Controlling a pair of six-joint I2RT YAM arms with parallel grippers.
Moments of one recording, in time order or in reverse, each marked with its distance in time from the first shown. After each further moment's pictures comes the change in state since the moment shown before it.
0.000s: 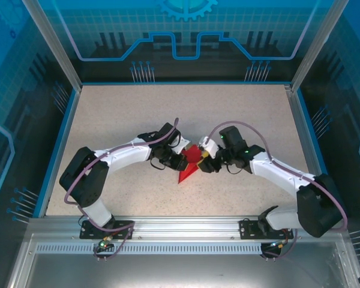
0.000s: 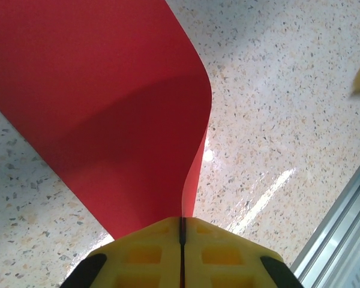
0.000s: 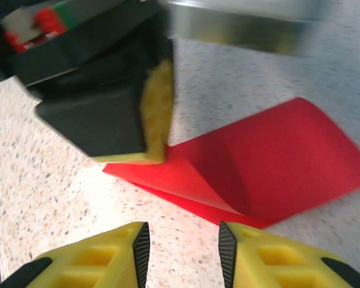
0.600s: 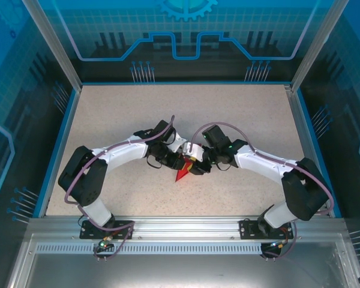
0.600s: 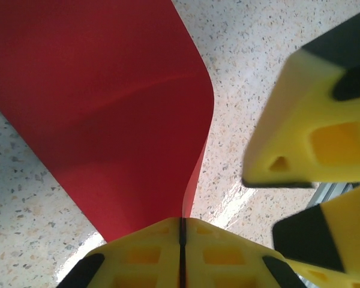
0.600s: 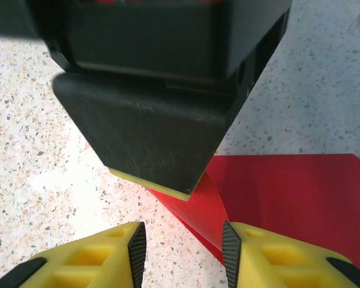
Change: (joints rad) left arm 0.056 0.000 0.000 -0.033 0.095 0.060; right arm 0.086 0.166 0.129 -0.052 0.016 -0.207
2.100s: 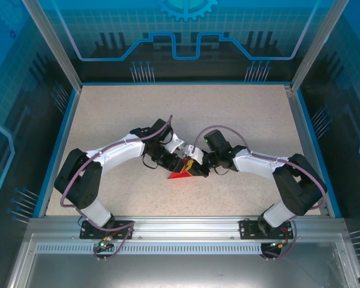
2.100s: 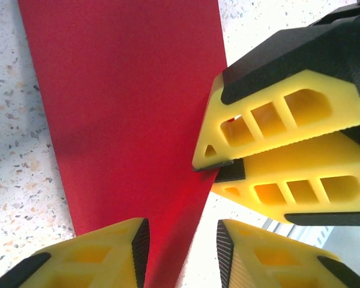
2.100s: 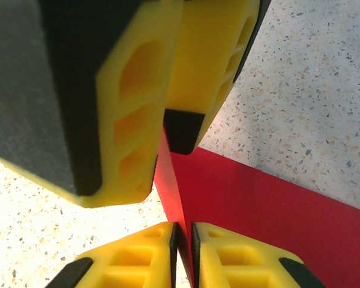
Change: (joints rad) left arm 0.013 -0.040 0.028 -0.148 0.020 0.074; right arm -0.027 0.043 -0.116 0.226 -0.147 0.099
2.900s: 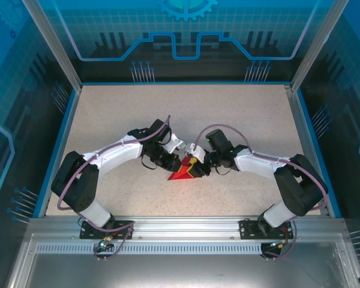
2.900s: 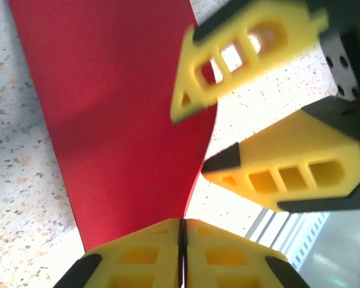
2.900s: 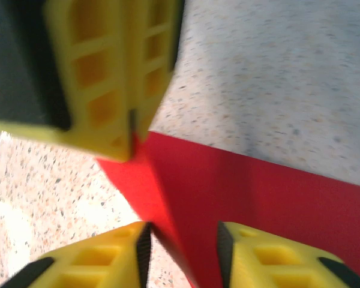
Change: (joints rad) left arm -0.001 -0.035 -0.023 0.016 0.027 -0.016; right arm -0.039 -0.029 -0.007 -0.016 0.012 0.106
